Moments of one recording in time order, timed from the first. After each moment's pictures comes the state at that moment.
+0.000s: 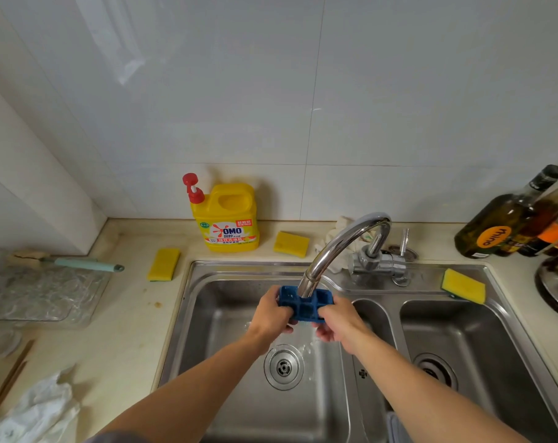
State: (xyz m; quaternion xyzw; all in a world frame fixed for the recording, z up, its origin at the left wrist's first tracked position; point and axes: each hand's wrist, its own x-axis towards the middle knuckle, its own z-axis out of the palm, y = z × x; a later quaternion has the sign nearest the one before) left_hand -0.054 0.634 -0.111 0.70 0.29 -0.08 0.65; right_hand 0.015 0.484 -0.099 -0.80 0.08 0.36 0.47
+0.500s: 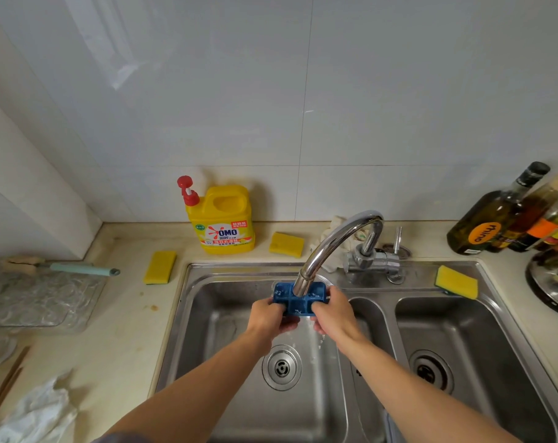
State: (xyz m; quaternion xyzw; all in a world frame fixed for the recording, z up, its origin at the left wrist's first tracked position) left_hand -0.050 0.625 -0.119 0.55 0.40 -0.08 0.73; right_hand 0.002 0.487 -0.086 -0.83 0.05 0.27 0.49
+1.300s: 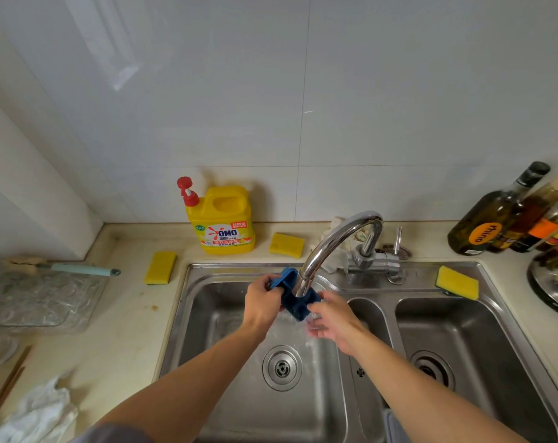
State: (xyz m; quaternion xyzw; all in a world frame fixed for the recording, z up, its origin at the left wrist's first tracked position) left_hand -0.038 0.635 -0.098 0.67 0.34 0.04 0.66; right_hand 0.012 0.480 -0.103 -0.71 0.10 0.38 0.58
